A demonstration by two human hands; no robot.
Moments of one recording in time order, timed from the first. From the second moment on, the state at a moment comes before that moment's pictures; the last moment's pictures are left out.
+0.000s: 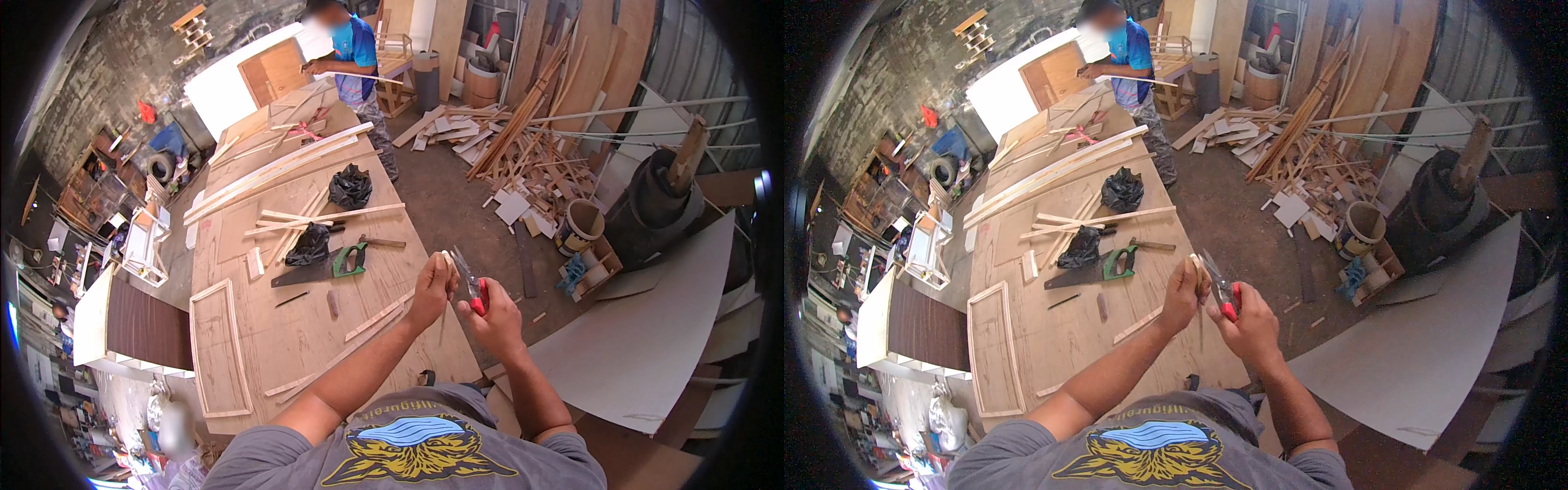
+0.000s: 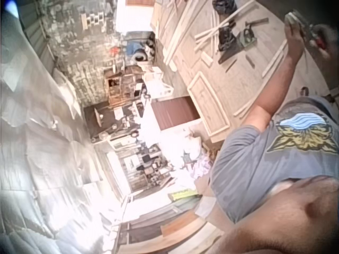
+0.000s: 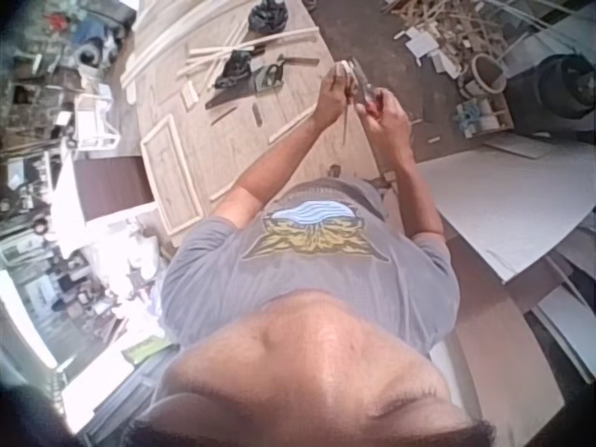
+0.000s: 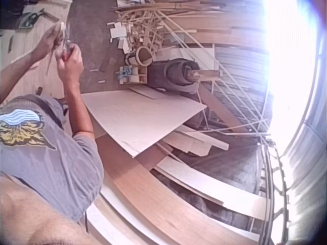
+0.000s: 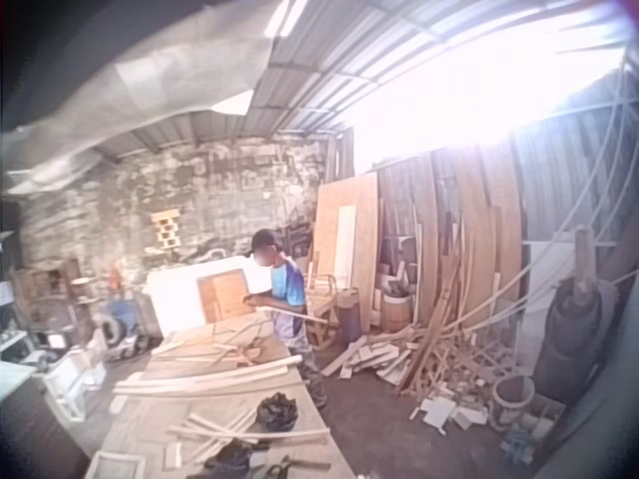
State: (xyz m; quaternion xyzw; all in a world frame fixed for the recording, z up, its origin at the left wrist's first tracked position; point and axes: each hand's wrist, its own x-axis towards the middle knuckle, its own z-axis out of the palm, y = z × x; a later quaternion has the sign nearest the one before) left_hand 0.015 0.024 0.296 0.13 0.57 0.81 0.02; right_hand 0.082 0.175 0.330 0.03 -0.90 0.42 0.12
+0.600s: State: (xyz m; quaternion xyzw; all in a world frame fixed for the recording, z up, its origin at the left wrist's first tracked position) left_hand 0.013 0.013 0.299 0.12 0.57 0.81 0.03; right_hand 0.075 0.168 0.329 0.03 -0.89 0.43 0.11
